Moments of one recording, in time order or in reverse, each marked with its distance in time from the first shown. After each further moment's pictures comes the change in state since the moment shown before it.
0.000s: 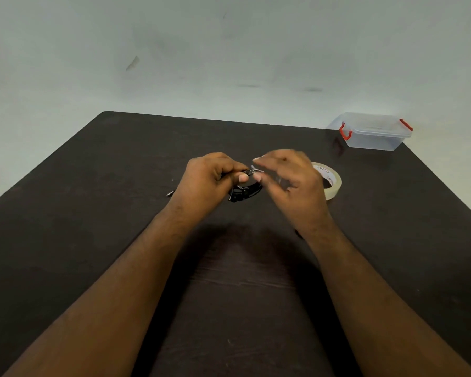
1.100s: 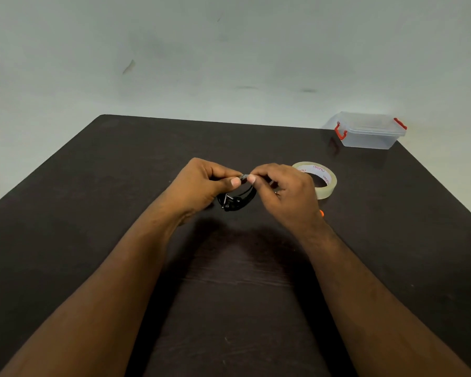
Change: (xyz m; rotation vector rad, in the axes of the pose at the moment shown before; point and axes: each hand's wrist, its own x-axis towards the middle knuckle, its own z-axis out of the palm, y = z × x) left_hand 0.002 0.003 -0.009 -0.417 -0.234 -0.446; right_hand -0.005 -0.001 0.002 -0.087 -0.106 0.060
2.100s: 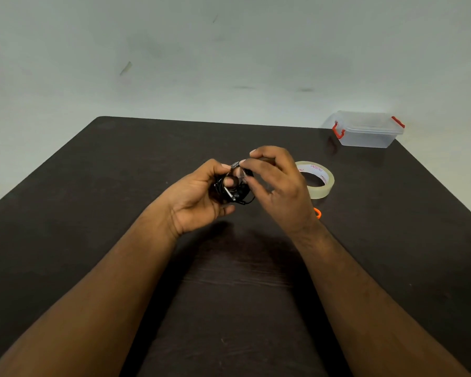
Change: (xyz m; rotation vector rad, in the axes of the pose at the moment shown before) left_hand 0.001 0.001 0.012 -0.684 -0.188 -0.357; right_hand 0.005 -0.004 0.000 -0.006 0.116 -0.188
